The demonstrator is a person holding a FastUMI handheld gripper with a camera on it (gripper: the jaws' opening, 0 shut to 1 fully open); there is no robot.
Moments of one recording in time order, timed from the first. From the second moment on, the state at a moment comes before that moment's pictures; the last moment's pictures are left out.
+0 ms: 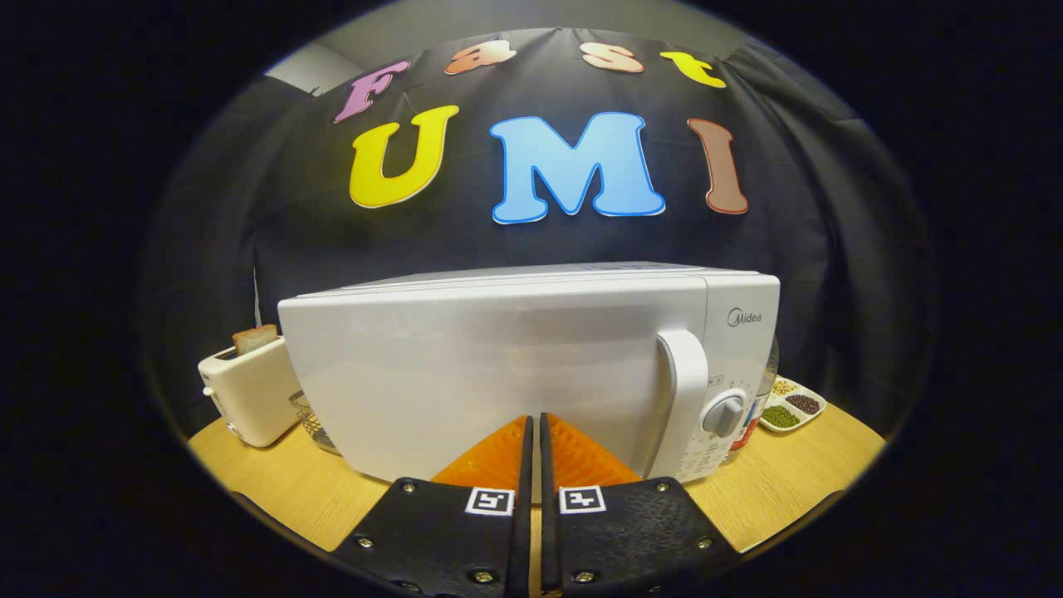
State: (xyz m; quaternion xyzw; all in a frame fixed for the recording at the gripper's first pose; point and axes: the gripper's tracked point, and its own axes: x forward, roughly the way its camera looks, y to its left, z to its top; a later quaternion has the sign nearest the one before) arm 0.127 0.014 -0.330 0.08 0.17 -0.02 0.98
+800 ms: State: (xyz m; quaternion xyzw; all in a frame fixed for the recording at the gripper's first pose) arm 0.002 0.015 -0.064 0.02 0.03 0.05 1.00
